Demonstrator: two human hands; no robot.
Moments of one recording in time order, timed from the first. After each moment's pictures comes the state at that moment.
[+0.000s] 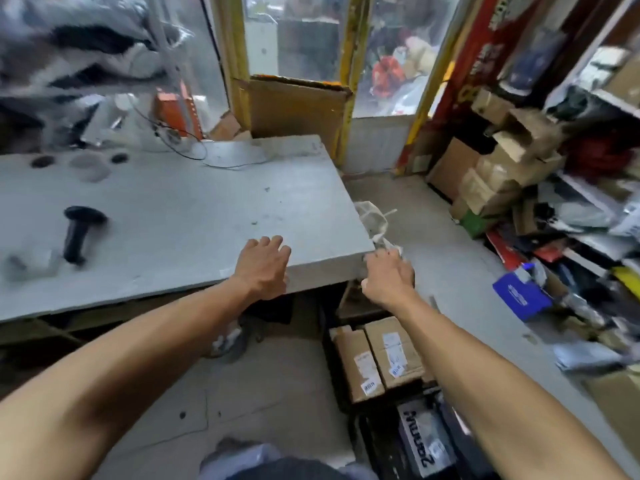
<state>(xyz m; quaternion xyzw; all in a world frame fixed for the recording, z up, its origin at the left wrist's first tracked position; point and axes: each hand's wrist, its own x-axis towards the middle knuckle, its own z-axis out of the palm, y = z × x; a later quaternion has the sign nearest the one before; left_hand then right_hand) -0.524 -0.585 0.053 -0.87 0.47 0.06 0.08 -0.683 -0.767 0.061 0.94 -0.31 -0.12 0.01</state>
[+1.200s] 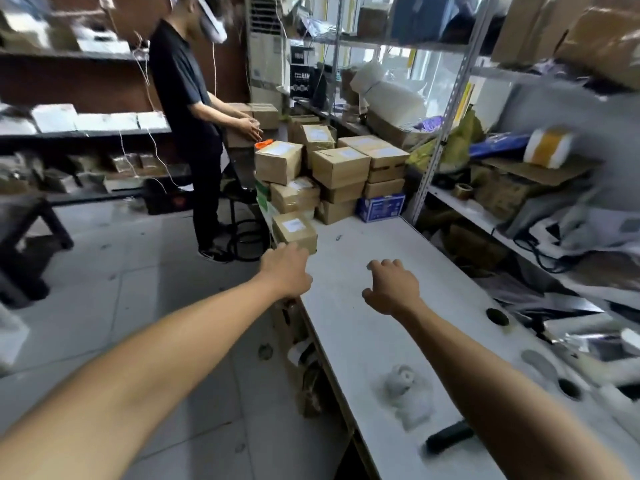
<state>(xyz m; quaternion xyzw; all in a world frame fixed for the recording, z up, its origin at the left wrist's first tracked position) -0.254 -0.007 0.145 -0.96 -0.28 0.00 -0.02 -0.111 -0.173 0.127 0.91 0.40 0.00 -0.03</state>
